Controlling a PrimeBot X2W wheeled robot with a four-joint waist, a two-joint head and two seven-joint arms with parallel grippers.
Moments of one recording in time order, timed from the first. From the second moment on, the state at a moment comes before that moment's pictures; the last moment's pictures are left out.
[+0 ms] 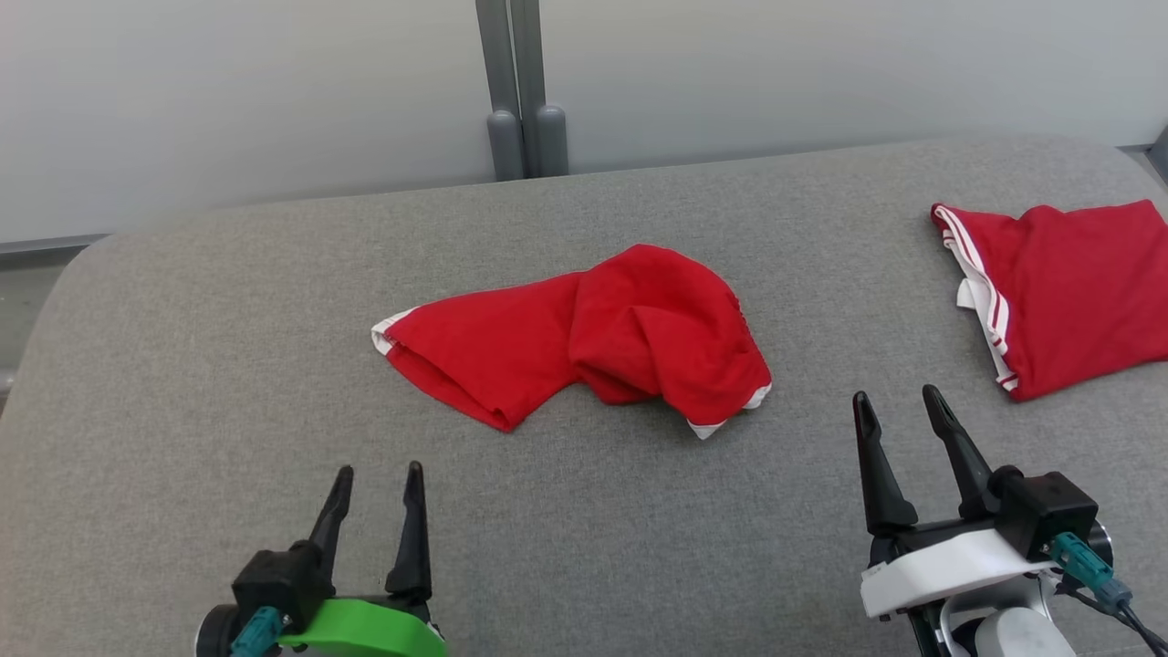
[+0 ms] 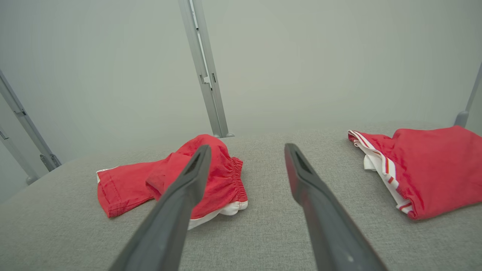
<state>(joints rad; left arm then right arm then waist) 0.00 0.11 -0.26 0.21 -0.39 0.03 -0.26 -0.01 -0.05 0.06 0.09 0.20 0.13 -0.26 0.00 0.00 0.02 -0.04</state>
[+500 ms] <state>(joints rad) -0.31 0.05 -0.47 0.52 -0.36 -0.07 -0.20 -0.11 -0.05 0.08 0.05 0.19 0.13 -0.26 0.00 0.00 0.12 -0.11</state>
